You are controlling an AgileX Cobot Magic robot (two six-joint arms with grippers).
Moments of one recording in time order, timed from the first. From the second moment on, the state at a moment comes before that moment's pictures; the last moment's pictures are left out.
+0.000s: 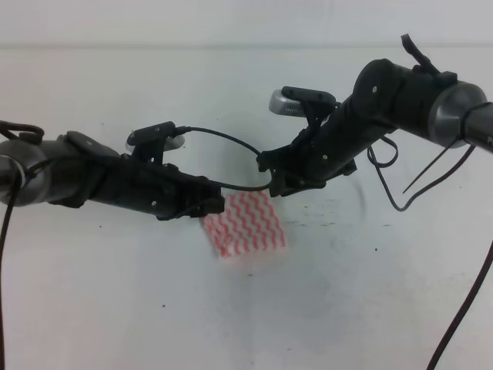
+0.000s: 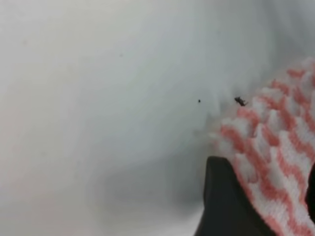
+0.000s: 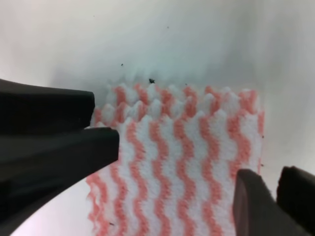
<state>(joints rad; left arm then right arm) -0.29 2.02 -1.17 -1.07 0.52 0.86 0.44 2.12 -1.69 0.52 0.85 -0.11</state>
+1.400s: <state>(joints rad) -0.33 2.01 -1.17 -0.98 0.42 0.93 0.44 2.12 -1.69 0.52 0.85 -0.11</state>
